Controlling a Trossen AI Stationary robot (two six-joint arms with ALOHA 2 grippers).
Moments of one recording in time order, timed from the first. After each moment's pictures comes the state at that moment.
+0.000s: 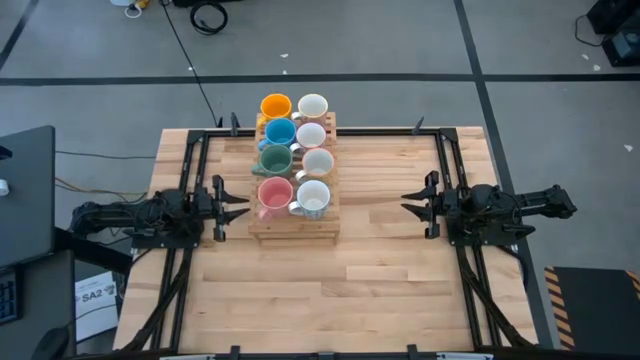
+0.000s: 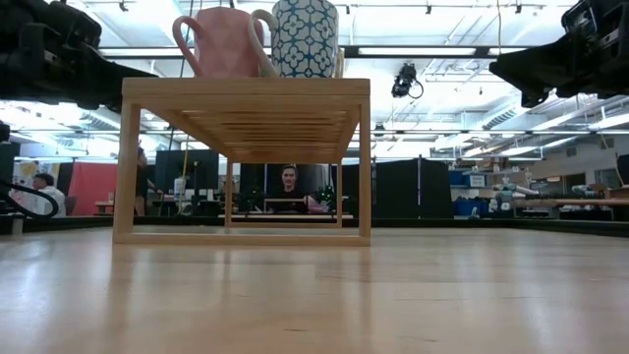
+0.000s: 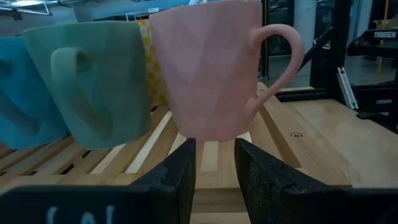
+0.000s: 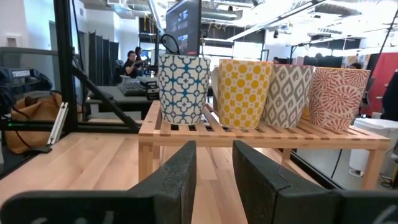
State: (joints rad) left arm 0.01 0.01 0.01 0.05 -0.13 0.11; right arm 0.11 0.01 0.01 0.16 0.21 -0.11
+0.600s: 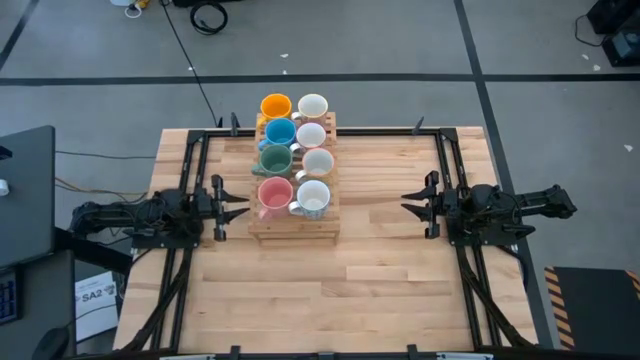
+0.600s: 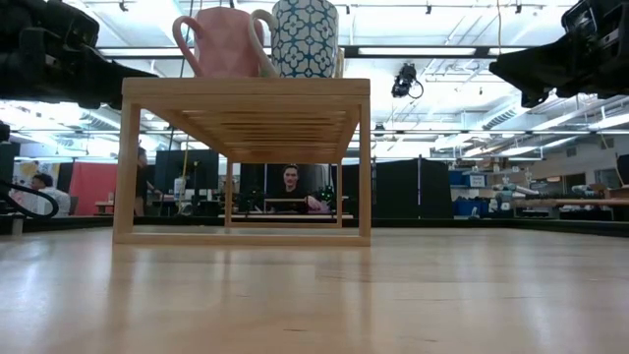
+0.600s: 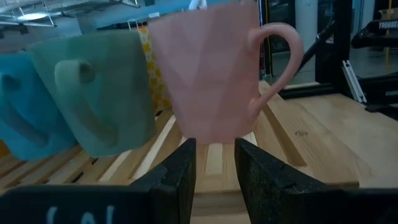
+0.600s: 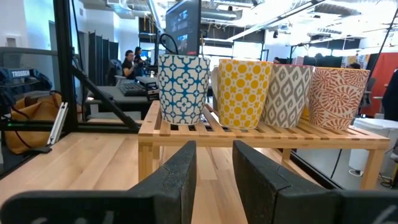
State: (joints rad) left arm 0.01 0.01 0.01 0.06 -0.14 0.17; right arm 0.11 0.01 0.01 0.16 0.21 -0.11
